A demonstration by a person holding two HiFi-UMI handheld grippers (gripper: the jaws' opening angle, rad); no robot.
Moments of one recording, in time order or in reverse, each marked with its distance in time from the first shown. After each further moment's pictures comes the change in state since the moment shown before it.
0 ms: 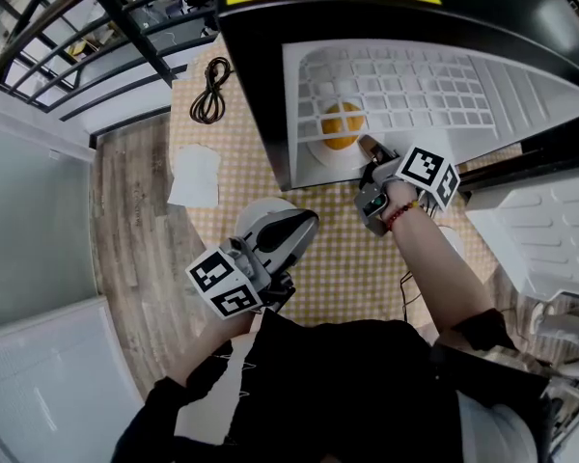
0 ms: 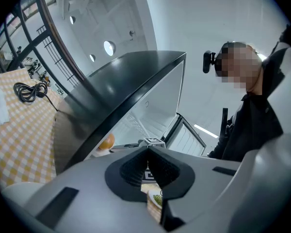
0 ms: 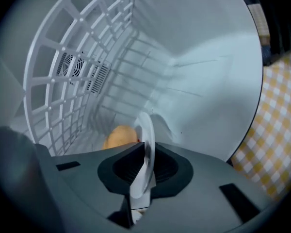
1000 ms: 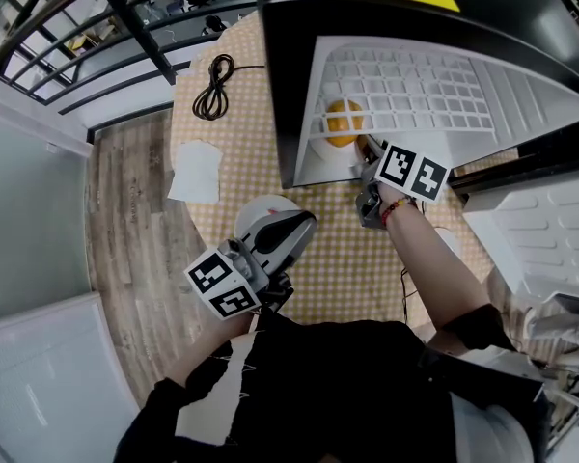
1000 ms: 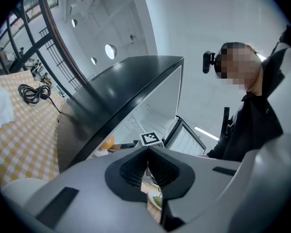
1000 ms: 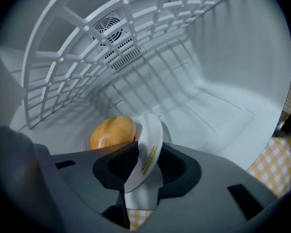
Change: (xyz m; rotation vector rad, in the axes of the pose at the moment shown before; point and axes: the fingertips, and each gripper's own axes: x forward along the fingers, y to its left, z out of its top) left arm -0.012 -0.003 0.002 -0.003 -0.038 0.010; right arm 0.007 0.007 0.005 -0.496 0.003 -0.168
